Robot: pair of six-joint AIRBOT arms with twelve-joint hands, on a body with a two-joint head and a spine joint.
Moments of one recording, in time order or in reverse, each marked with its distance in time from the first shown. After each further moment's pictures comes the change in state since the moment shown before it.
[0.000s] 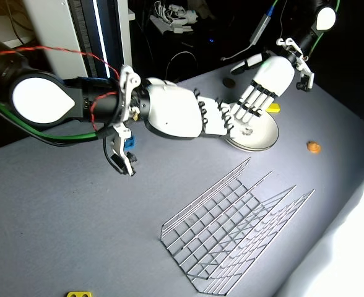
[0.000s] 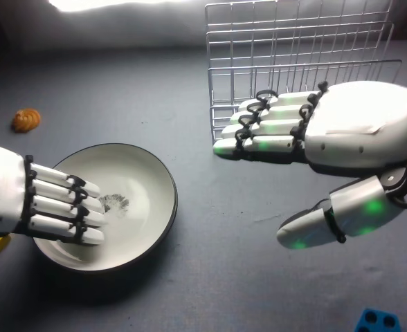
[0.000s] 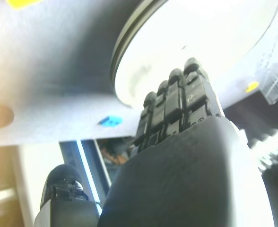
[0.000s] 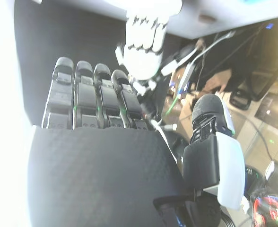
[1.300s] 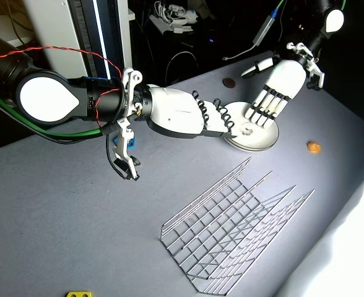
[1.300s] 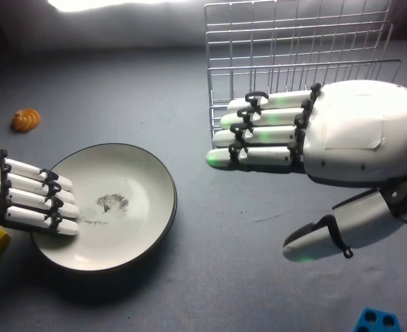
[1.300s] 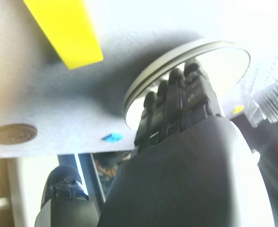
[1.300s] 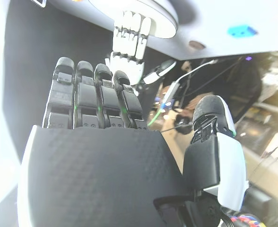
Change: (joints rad) left arm 0.069 -0.041 0.129 -0.043 -0.031 0.001; right arm -0.014 0.002 -0.018 0.001 0.055 -0.212
